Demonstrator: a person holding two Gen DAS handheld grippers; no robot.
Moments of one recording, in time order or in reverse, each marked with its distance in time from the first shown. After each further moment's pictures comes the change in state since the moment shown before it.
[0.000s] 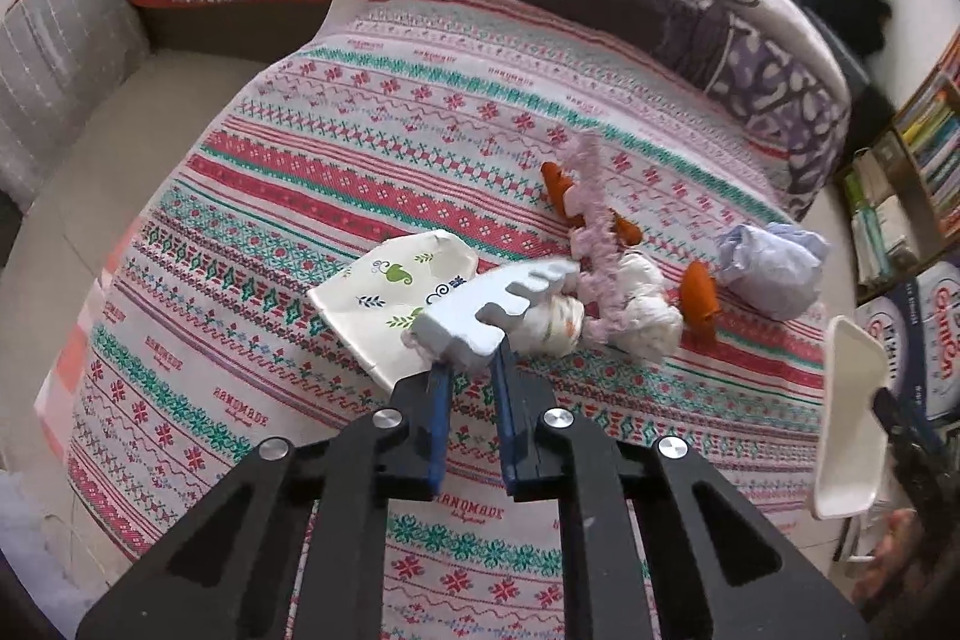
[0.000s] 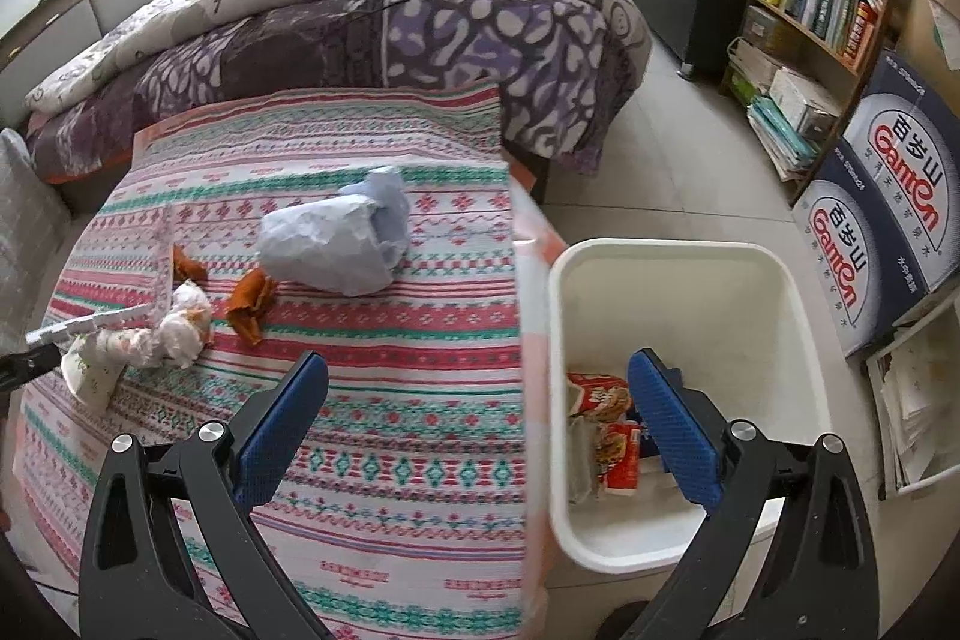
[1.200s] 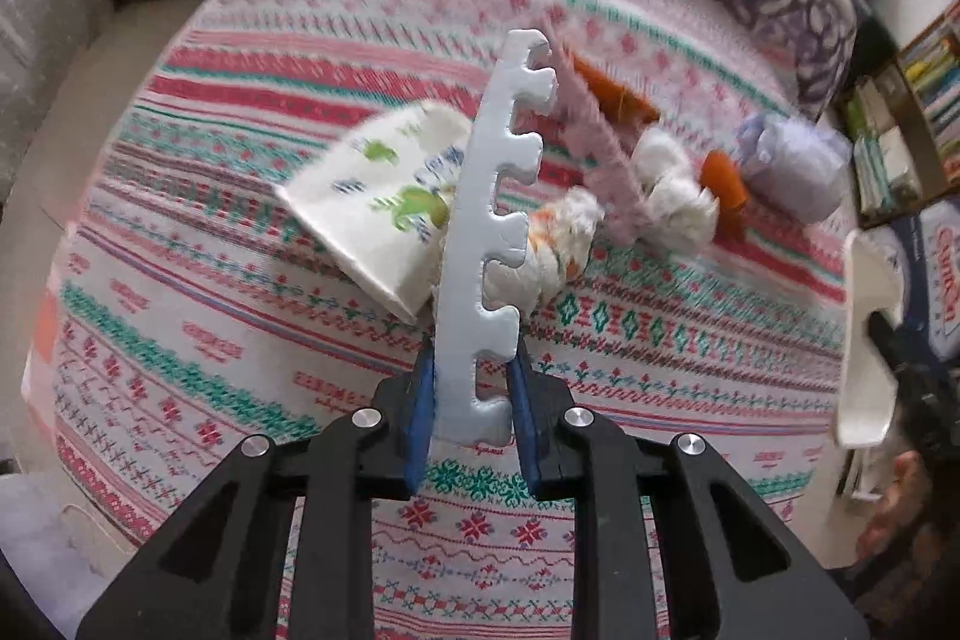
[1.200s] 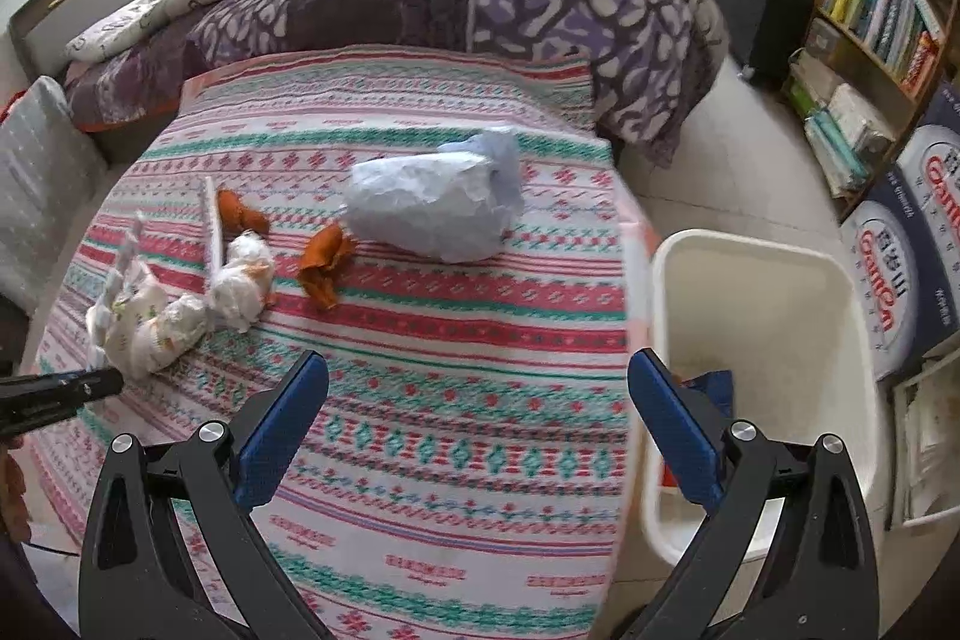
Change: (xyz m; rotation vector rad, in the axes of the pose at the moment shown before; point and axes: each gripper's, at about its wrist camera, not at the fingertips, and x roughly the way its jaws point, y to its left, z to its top) left arm 0.025 0.011 -0.022 0.035 0.181 -0.024; right arm 0.013 0.046 -0.009 -0.092 0.050 0.104
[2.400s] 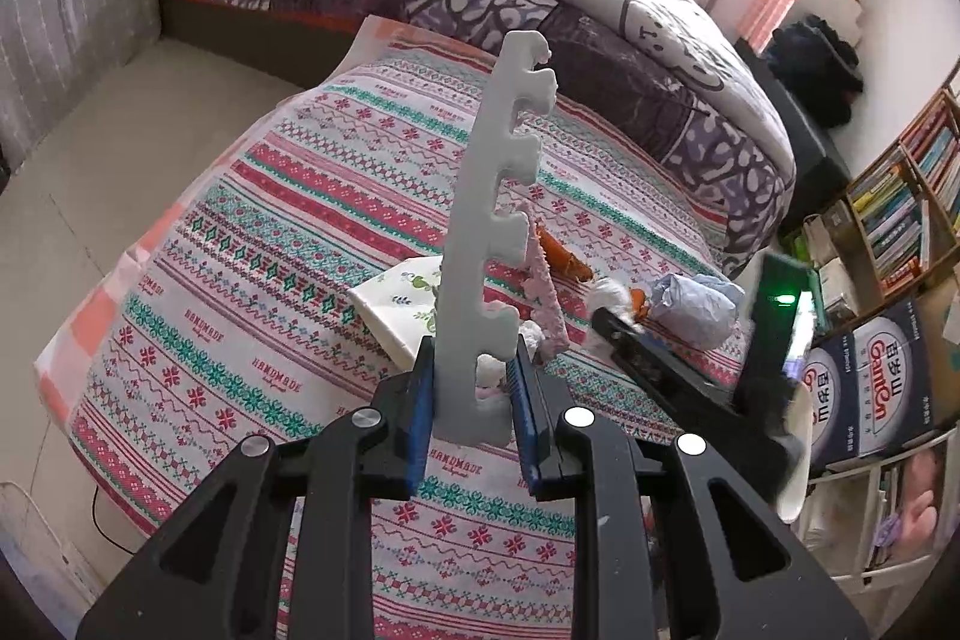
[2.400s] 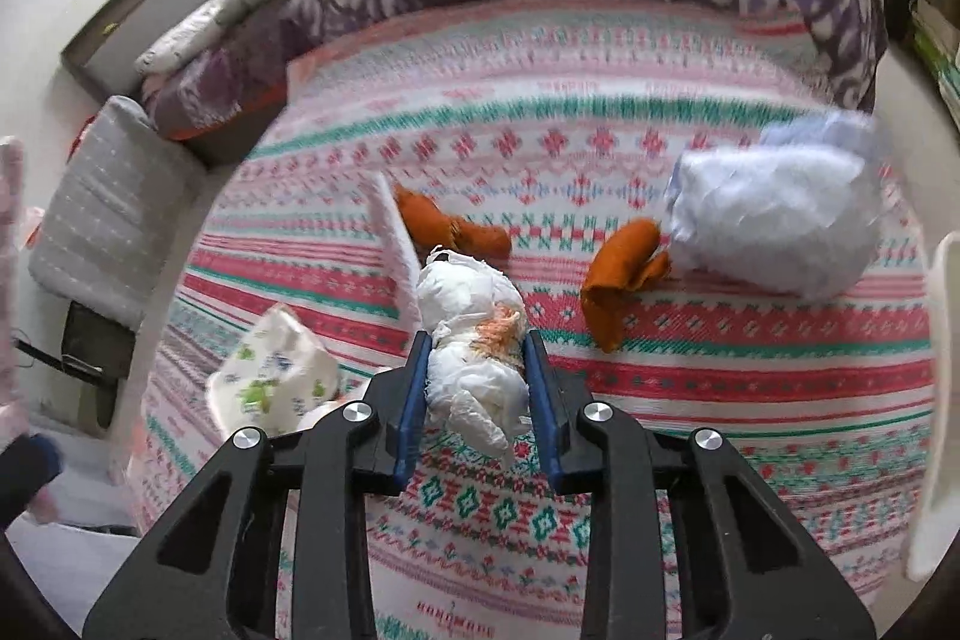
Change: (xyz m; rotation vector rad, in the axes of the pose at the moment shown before) left arm -0.100 0.020 -0.008 -0.129 -0.277 -0.111; right arm 0.056 0.109 0.034 0.060 0.073 0.285
